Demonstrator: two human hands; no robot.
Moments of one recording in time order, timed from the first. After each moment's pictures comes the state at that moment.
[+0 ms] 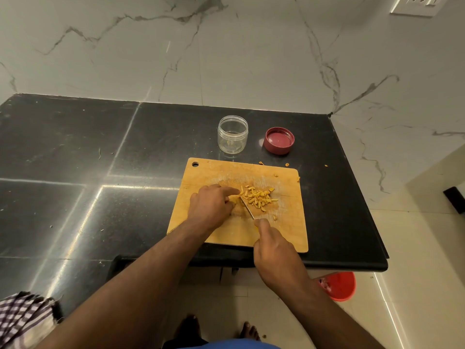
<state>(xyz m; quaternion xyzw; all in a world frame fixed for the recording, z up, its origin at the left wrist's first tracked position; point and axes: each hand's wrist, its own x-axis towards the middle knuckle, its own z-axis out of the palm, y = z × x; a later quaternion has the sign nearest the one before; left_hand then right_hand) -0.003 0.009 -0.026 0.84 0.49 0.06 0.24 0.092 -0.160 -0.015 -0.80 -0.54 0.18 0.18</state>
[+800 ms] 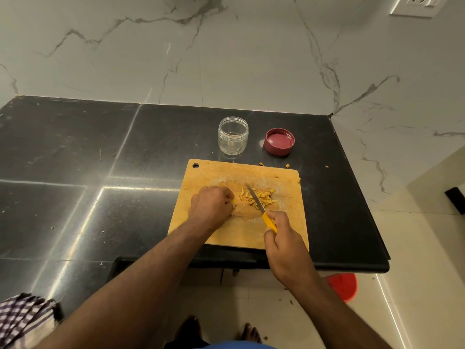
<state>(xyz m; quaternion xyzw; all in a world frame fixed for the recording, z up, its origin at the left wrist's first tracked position) -0.002 0.018 -0.041 0.83 0.49 0.07 0.26 0.108 -0.161 -0.006 -0.80 -0.47 0.24 0.30</state>
